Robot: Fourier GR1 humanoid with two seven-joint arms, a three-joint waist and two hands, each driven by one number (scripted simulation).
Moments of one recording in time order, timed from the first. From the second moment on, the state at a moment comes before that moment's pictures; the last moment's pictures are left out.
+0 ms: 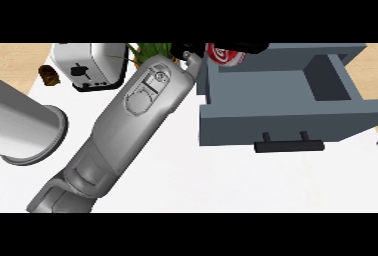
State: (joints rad) left arm -1.21 0.00 -0.22 -0.94 0.12 0.51 0.25; right arm 0.29 -0.03 -0.28 -2.18 -0.13 0.22 0.09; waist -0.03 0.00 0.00
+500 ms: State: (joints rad) left arm -1.41 0.00 -0.29 -0.68 0.26 0.56 0.19; right arm 0.27 -0.03 -0.27 -2.19 -0.11 0.22 0.11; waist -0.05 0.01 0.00
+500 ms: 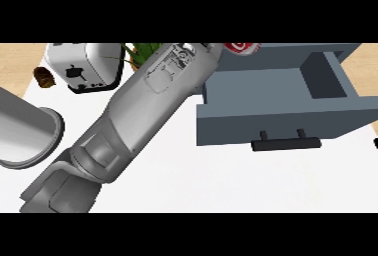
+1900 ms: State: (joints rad) left arm -1.46 0.00 -0.56 -0.38 0.48 0.65 -0.01; right arm 0.12 -0.05 -0.25 -2.11 -0.09 0.19 0.14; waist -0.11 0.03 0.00
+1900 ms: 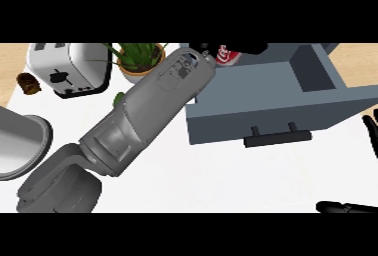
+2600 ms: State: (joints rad) left arm -1.43 0.00 -0.63 -0.35 0.54 0.75 -0.05; right arm 0.10 -0.07 -0.25 -2.13 -0.09 0.19 0.15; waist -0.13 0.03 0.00
